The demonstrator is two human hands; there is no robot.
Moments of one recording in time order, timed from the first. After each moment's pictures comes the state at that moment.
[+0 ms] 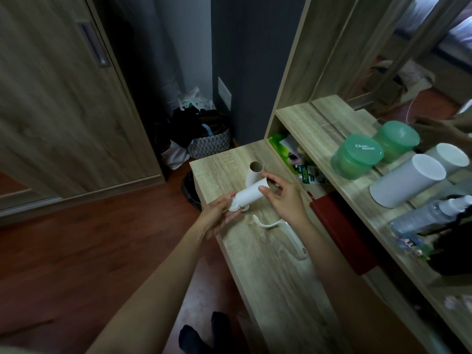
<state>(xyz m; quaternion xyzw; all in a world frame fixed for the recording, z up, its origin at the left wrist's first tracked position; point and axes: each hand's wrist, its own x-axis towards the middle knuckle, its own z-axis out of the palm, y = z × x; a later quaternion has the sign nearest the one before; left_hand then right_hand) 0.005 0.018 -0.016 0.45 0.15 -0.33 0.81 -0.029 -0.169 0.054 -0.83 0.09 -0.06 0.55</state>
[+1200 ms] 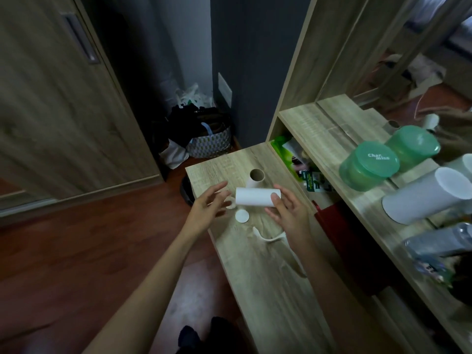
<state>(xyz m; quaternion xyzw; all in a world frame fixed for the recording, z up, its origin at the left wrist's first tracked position) 0.028 0.026 0.014 0.67 0.01 -0.18 0.72 -0.025 -0.170 0.033 -0.60 0.22 -0.06 0.77</state>
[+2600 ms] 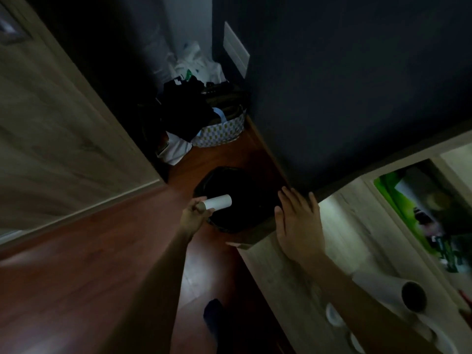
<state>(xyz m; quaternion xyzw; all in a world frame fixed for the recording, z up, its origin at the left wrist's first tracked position) 0.348 0.165 -0.264 0.75 0.14 -0.28 0.59 0.249 -0.057 -0.095 -0.99 0.11 0.08 0.01</state>
